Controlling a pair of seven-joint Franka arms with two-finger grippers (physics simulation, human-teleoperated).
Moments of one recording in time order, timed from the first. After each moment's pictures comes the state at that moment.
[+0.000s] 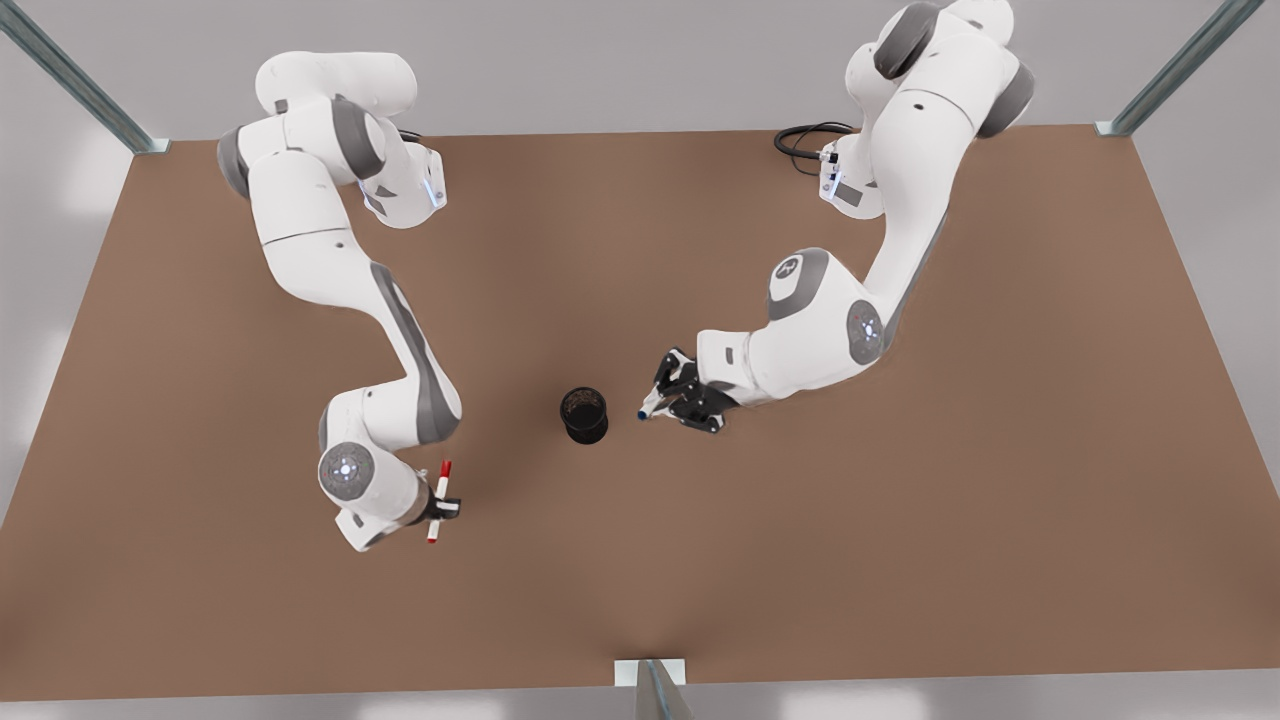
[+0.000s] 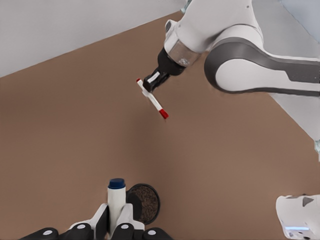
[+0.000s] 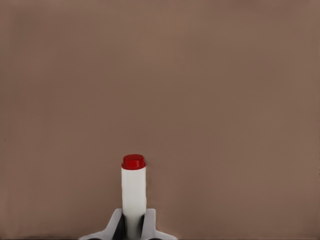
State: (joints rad) left arm -0.28 0.58 -0.41 -1.35 -0.51 2.27 0.49; right arm 0.18 0.79 0.07 -1.31 -0.01 2.14 0.28
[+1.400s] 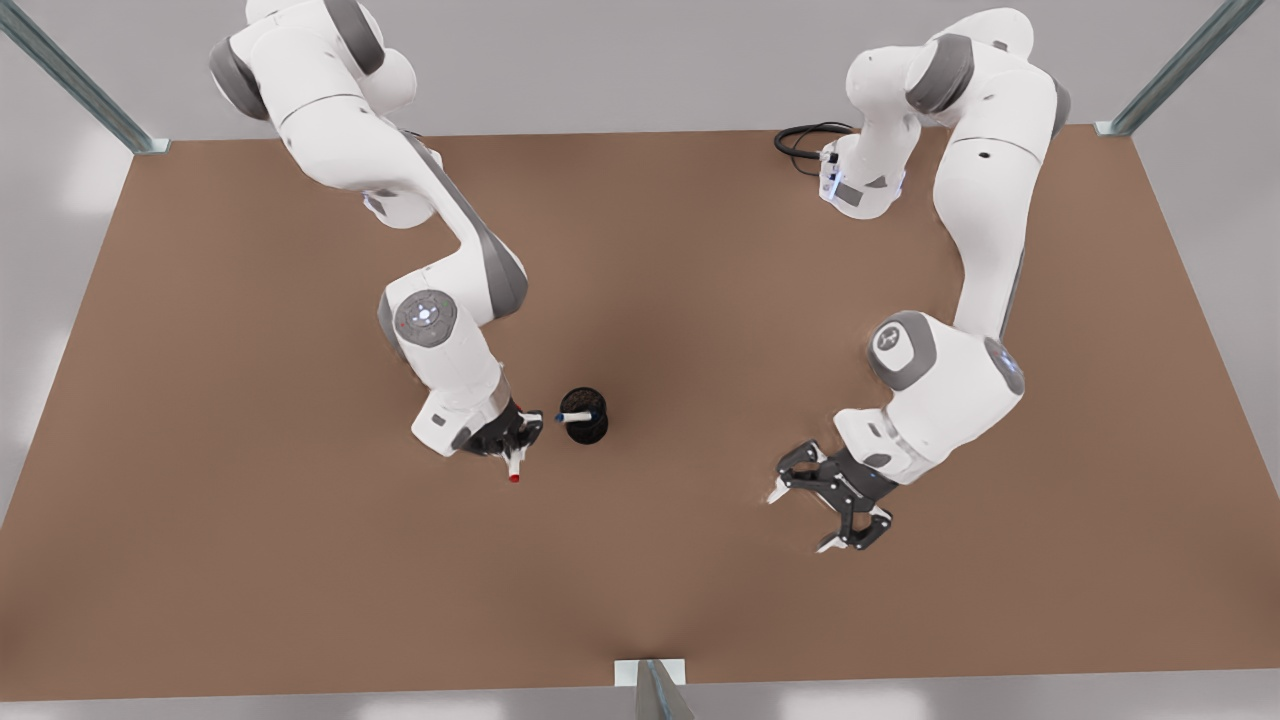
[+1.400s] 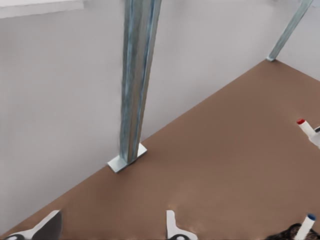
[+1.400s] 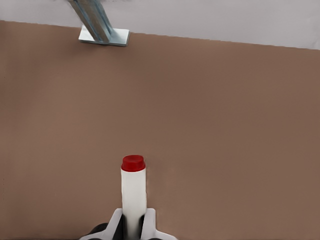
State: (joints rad) left arm 0.01 0.60 -0.39 -1.30 -0.32 2.38 0.68; right arm 0.33 0.46 0.19 -1.55 -0.09 2.27 0.36
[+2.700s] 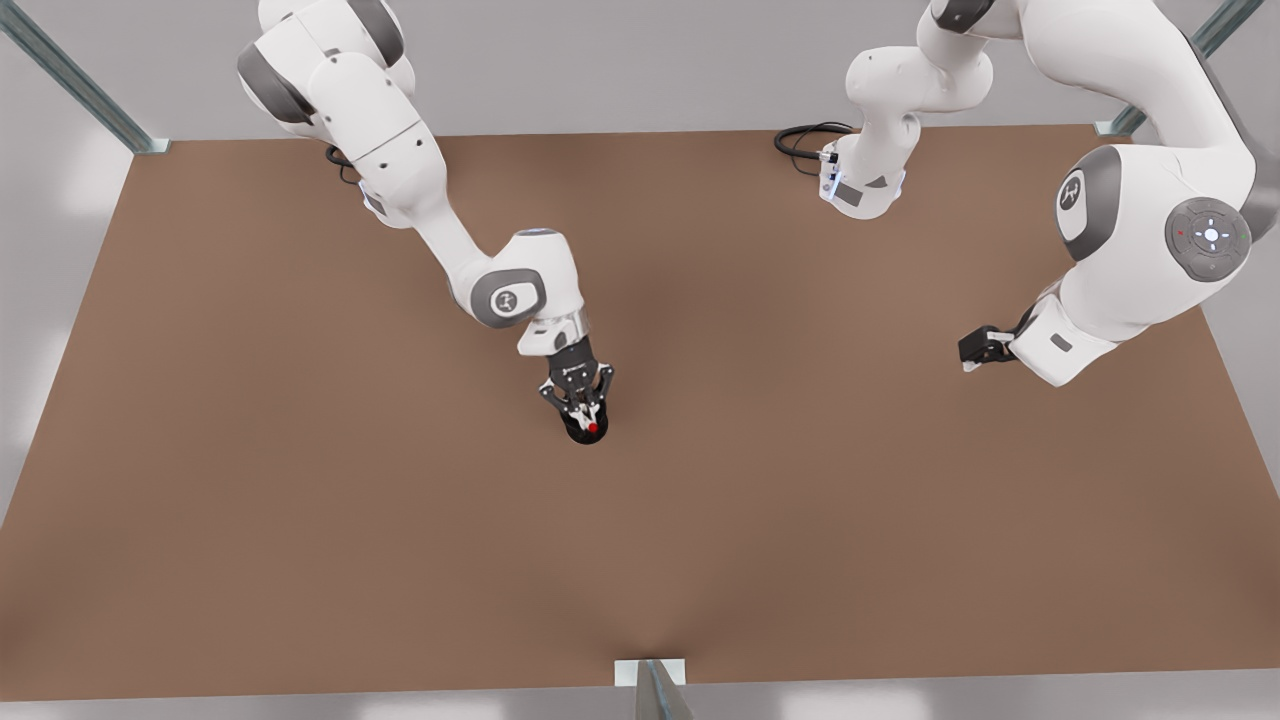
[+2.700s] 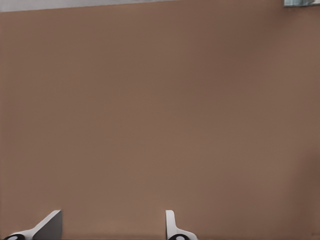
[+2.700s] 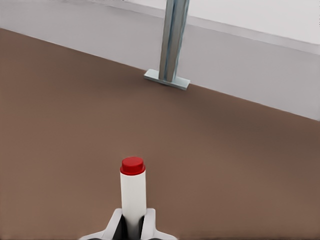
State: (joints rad) left arm -0.05 0.23 -0.05 -1.36 0.02 1.53 -0.04; right arm 0.44 0.48 0.20 -1.93 -1.70 2.82 1.76
